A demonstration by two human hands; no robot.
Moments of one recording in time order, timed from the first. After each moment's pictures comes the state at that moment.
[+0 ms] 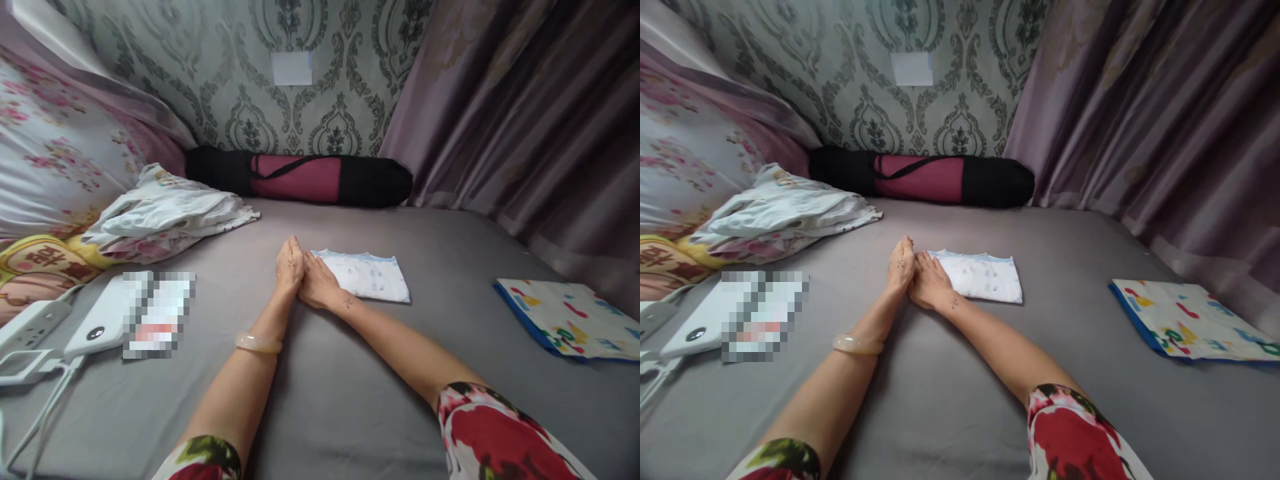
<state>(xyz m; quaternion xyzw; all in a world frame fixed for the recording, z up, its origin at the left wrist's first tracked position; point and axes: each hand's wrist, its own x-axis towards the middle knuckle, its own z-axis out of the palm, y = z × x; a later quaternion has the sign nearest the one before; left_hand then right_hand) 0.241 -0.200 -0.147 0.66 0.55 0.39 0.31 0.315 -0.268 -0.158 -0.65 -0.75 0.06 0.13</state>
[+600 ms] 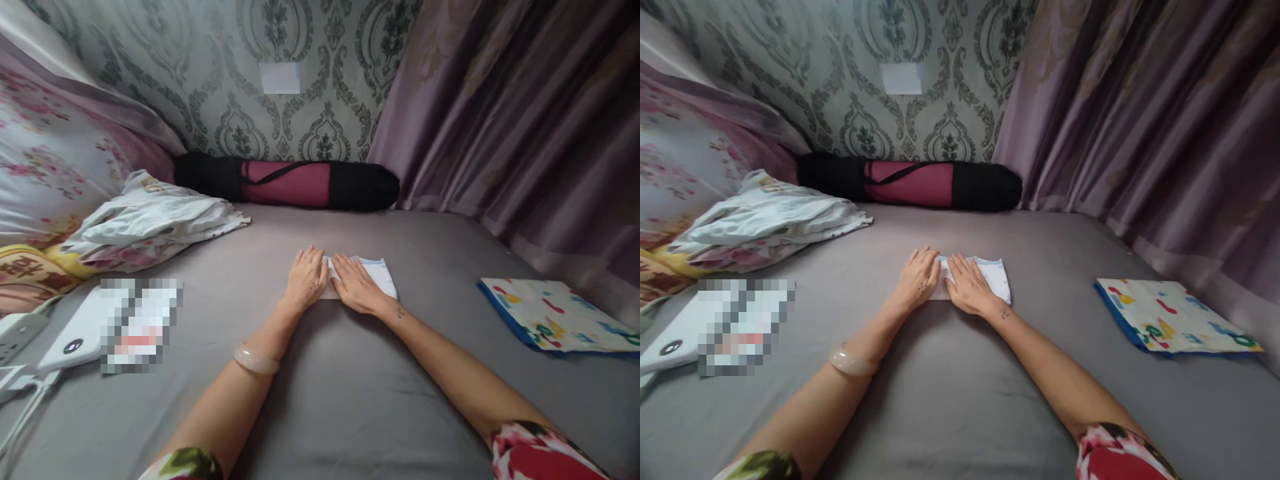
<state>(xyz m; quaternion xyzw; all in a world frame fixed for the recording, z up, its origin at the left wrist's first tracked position) 0.267 -0.245 -0.150 0.89 0.33 0.30 0.06 0.409 -0.329 -0.146 -0.69 -0.72 0.03 0.10</state>
